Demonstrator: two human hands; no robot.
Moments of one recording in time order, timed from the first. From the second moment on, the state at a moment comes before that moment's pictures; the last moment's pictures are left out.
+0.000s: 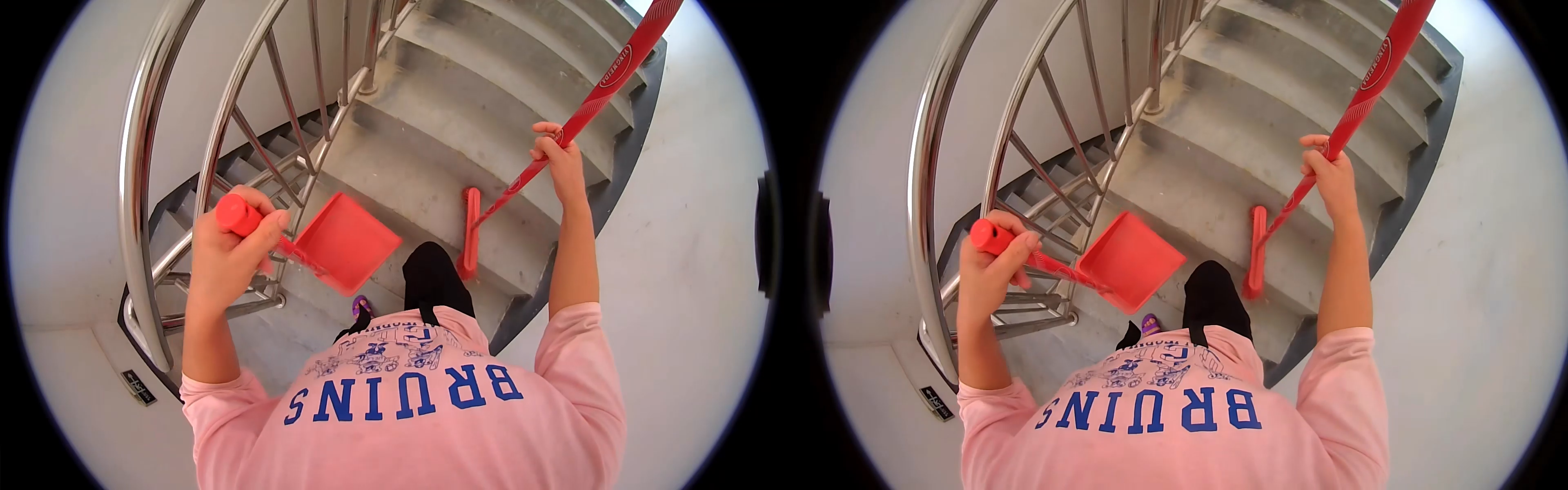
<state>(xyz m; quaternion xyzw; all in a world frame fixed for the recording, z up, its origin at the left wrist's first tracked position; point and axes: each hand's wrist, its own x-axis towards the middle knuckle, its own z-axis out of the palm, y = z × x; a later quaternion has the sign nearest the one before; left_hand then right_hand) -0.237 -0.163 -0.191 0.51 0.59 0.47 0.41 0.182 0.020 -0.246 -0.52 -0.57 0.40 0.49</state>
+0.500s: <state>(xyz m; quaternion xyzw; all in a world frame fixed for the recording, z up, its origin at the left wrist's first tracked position) -0.244 -0.141 -0.358 0.44 0.64 0.46 0.42 0.173 0.012 -0.249 -0.53 -0.57 0.39 0.48</state>
